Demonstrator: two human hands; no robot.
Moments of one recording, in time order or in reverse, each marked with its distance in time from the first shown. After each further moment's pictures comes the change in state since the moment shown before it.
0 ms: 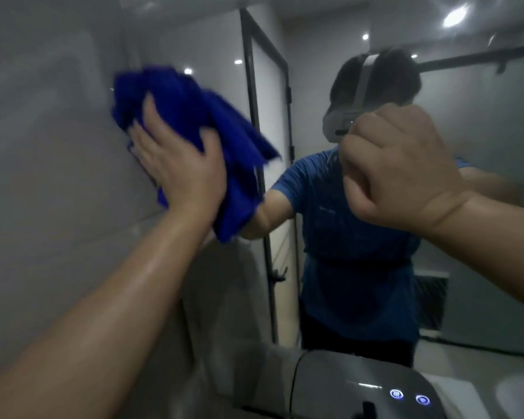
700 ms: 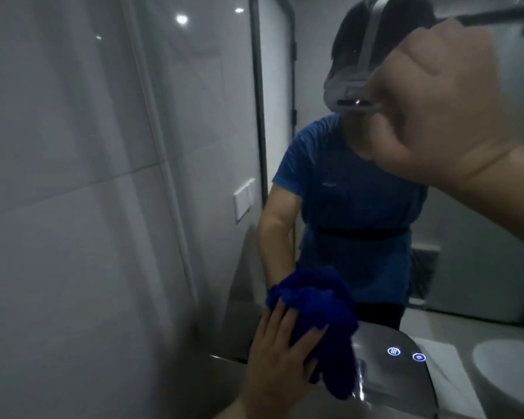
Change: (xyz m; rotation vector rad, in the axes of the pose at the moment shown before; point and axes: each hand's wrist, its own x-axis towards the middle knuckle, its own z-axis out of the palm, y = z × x) left_hand -0.362 -0.119 -0.079 0.057 -0.768 0.602; right_hand -0.002 -0.001 -0.001 -0.019 0.032 0.055
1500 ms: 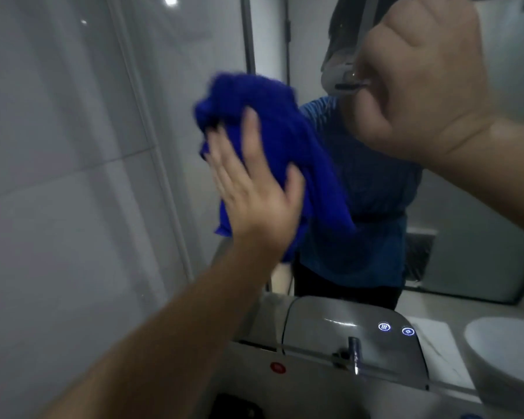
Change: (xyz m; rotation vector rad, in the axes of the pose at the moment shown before) left_hand 0.219 -0.007 -0.108 -0.100 0.533 -0.426; right_hand -0.002 -0.005 0.001 -0.019 0.012 0.033
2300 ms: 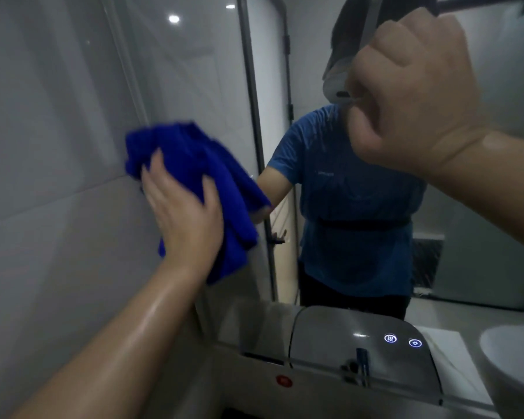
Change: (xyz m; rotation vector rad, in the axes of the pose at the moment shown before) left_hand 0.035 -0.079 -0.052 0.020 -0.014 -0.209; right_hand 0.001 -0.001 -0.002 -0.014 -0.015 0.000
